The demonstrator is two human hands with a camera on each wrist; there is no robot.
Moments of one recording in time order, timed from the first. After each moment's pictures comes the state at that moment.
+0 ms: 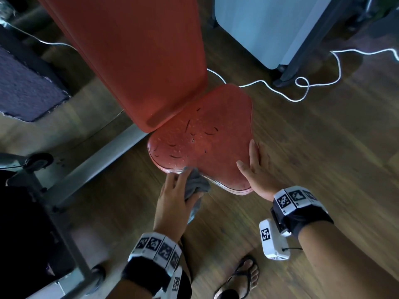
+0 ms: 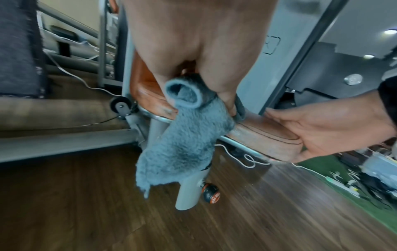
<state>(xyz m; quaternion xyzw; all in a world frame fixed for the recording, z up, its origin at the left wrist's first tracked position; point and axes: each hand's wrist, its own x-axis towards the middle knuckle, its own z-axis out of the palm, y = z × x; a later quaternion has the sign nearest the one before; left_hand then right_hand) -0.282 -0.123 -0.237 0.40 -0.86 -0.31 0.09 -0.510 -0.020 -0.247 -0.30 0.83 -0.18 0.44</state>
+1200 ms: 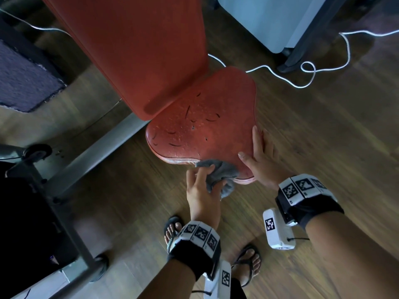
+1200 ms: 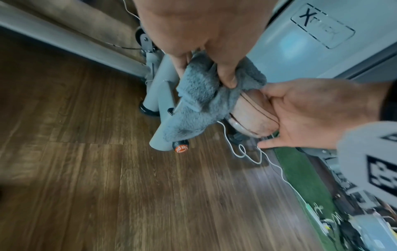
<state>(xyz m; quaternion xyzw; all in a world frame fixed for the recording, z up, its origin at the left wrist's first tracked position) -0.331 -0.065 -0.265 0.51 -0.73 -0.39 0.24 -0.507 -0.022 -0.241 -0.28 0.84 -0.19 0.43</state>
